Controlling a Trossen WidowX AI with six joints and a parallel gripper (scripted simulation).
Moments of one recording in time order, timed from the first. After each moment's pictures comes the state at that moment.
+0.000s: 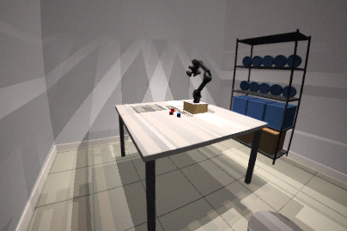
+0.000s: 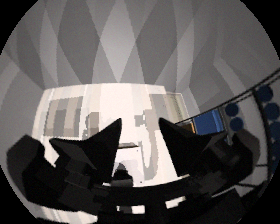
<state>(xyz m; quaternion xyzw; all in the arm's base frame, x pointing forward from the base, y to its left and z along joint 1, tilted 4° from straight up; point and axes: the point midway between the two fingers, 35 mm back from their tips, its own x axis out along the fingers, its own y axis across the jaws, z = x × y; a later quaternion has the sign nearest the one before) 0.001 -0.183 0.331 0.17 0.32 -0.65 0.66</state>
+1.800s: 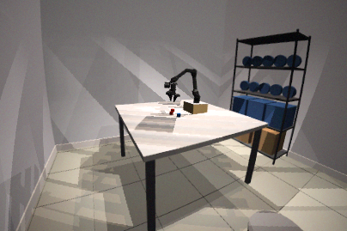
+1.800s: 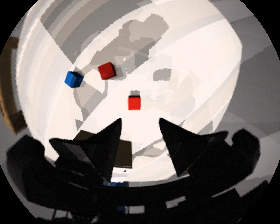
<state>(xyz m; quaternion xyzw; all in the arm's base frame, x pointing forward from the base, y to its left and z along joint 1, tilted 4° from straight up) 0.291 -0.057 0.038 -0.18 0.69 0.13 0.68</state>
